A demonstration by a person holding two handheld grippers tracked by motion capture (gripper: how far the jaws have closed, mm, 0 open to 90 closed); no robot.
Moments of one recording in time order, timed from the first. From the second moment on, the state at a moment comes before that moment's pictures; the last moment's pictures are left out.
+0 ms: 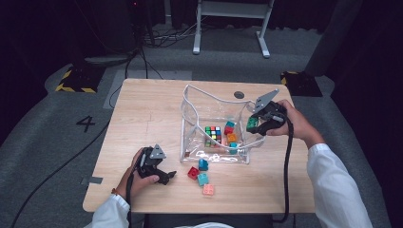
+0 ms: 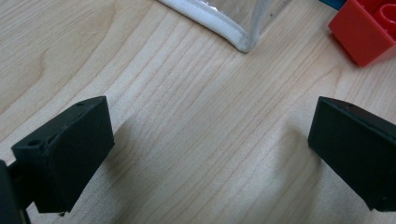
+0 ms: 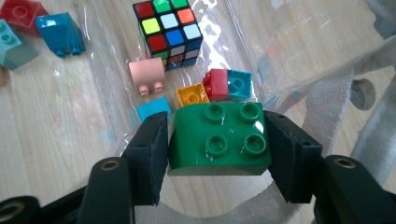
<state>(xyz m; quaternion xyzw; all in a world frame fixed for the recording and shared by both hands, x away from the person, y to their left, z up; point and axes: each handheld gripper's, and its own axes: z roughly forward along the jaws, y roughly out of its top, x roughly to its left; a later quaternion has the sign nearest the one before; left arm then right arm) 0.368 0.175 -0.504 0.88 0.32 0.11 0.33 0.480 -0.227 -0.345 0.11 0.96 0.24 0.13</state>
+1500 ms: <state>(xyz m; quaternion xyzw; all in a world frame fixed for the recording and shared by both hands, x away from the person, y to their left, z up) 0.368 0.175 -0.504 0.88 0.32 0.11 0.33 0.391 -0.316 -0.326 0.21 0.83 0.46 0.23</state>
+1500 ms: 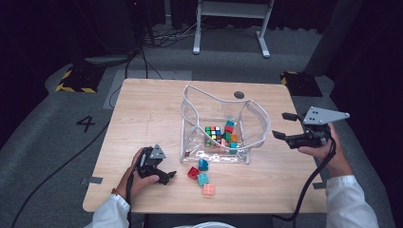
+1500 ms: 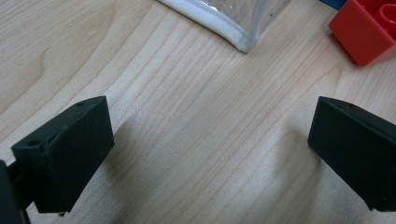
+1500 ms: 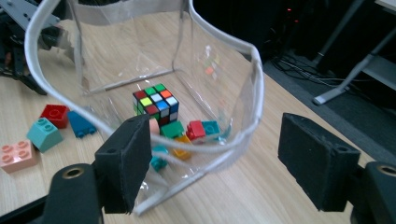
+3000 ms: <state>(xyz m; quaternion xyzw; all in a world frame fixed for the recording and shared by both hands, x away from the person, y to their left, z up) 0.368 0.175 -0.504 0.88 0.32 0.11 0.33 0.321 -0.155 -0.503 0.10 0.91 0.40 0.03</state>
